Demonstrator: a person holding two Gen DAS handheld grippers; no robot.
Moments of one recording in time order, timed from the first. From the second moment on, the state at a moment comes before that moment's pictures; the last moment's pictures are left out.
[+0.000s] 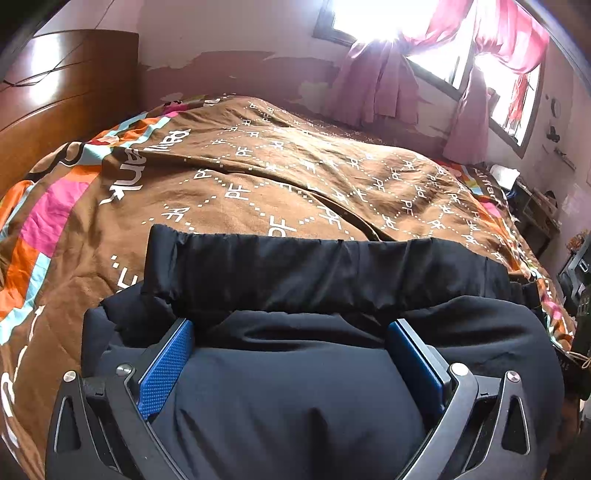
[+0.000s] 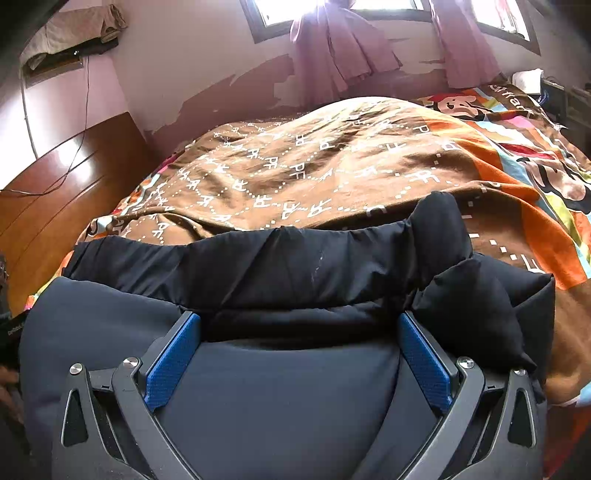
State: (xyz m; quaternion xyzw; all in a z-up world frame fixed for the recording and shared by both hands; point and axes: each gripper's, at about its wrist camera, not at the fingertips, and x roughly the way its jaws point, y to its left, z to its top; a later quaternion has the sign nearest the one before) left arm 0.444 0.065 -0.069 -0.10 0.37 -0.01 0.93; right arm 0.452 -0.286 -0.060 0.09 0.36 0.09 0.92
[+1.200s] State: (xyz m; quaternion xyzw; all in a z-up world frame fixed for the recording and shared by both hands) left arm 0.342 0.116 -0.034 -0.04 0.38 0.03 0.92; right arm 0.341 -0.386 -0.014 0.04 0.37 0.02 0.93
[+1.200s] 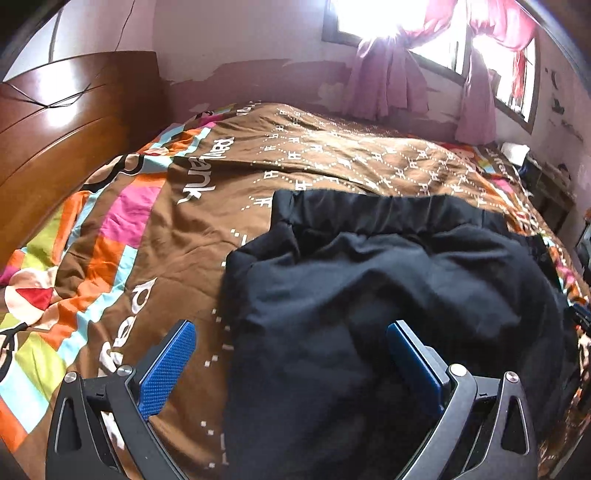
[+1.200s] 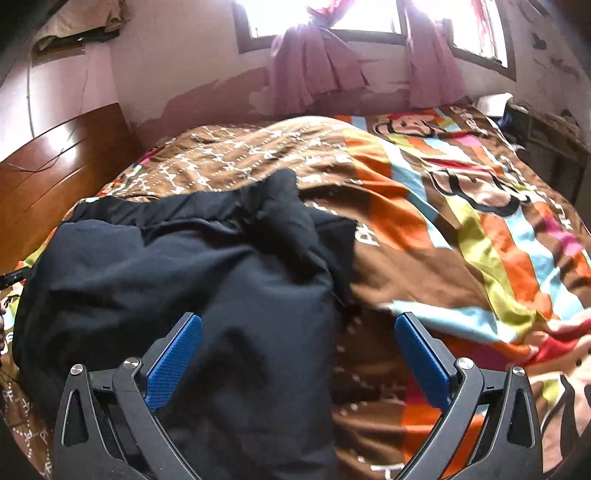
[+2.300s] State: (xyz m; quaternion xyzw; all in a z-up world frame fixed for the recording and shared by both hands) left arm 0.347 0.168 -0.108 -0.23 0.41 -0.15 0.87; right arm 0.373 -0.412 -0.063 0.12 0.46 0.06 0.88
